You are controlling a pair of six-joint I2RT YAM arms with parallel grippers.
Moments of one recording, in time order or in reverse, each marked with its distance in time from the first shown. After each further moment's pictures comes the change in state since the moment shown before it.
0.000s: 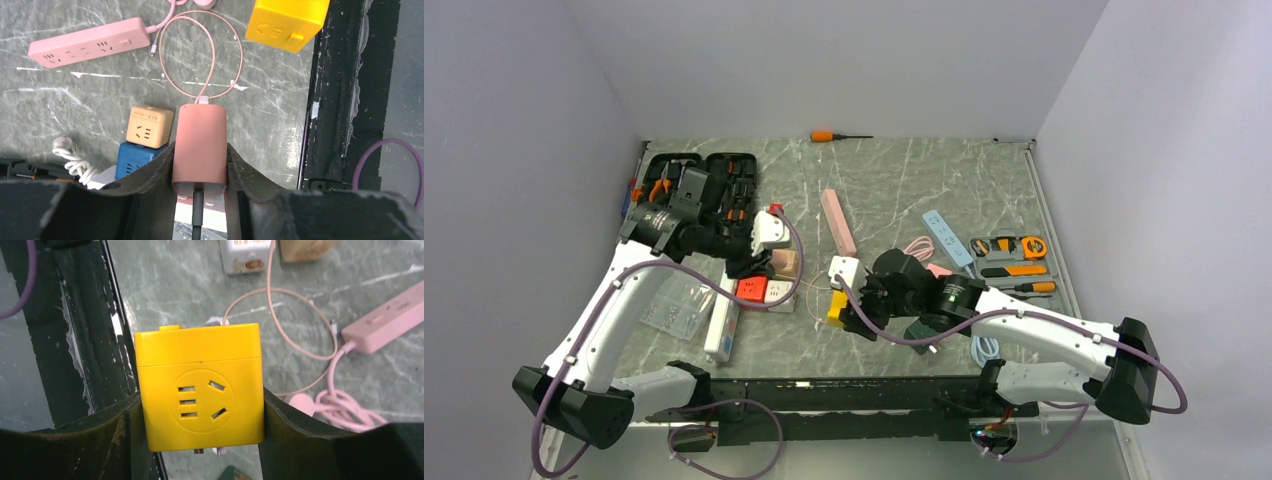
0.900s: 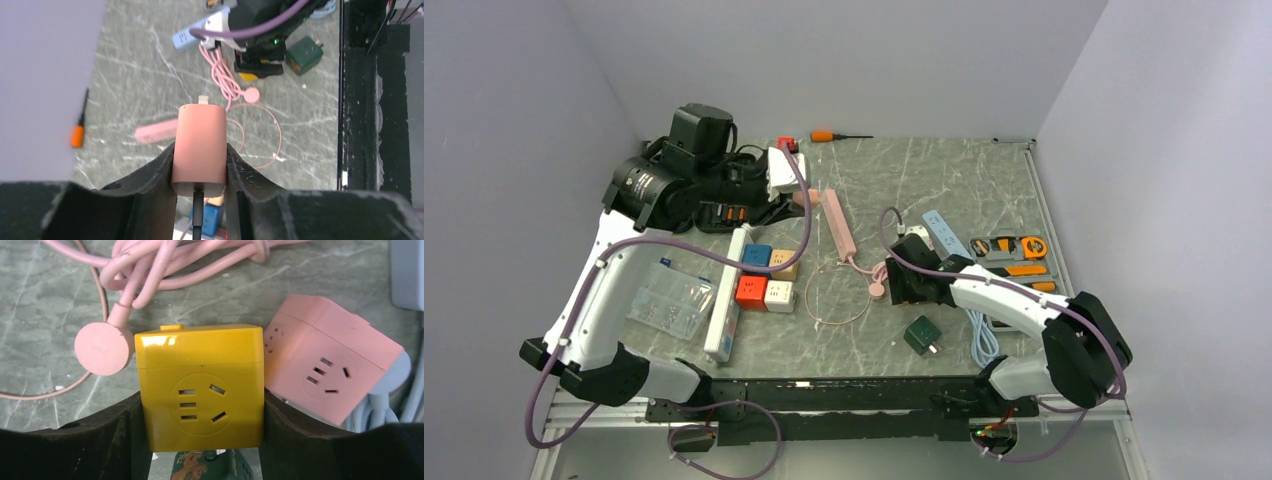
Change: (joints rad) left arm -0.119 0.198 0.547 0.010 -0.011 -0.182; right arm -0.362 0.221 -0.121 -0.081 0.428 0.636
